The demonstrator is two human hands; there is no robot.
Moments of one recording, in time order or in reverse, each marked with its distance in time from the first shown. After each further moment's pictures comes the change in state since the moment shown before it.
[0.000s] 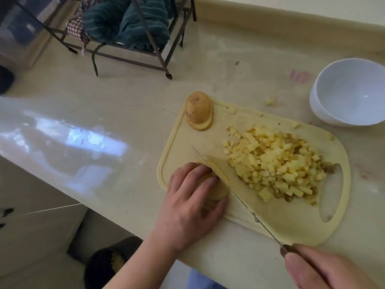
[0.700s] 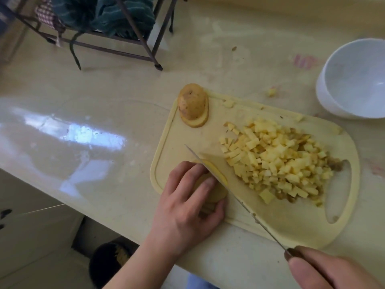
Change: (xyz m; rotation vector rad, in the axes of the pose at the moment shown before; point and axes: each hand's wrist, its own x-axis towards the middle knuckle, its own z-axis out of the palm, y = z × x) left_hand 0.007 0.003 -0.001 0.025 -0.022 -0.014; right_hand 0.011 0.007 0.007 -0.253 0.176 -0.392
